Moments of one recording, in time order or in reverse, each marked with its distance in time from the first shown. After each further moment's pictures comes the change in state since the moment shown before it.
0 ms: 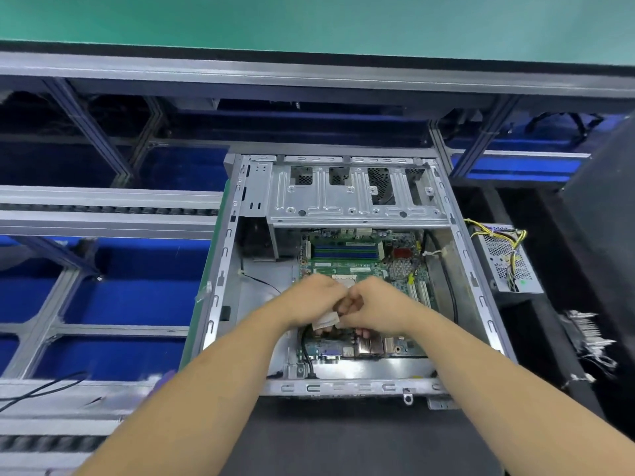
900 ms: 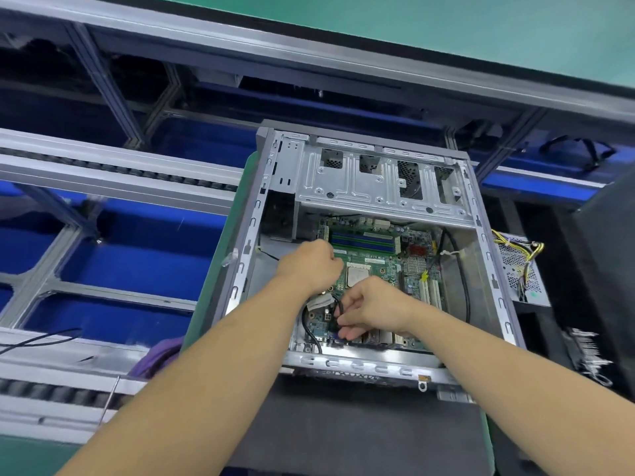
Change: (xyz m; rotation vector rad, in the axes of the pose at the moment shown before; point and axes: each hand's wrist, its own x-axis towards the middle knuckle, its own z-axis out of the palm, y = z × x) left_hand -0.002 -0.001 -0.017 0.295 0.332 -0.162; right_hand 0.009 -0.011 0.024 0.321 -0.169 0.218
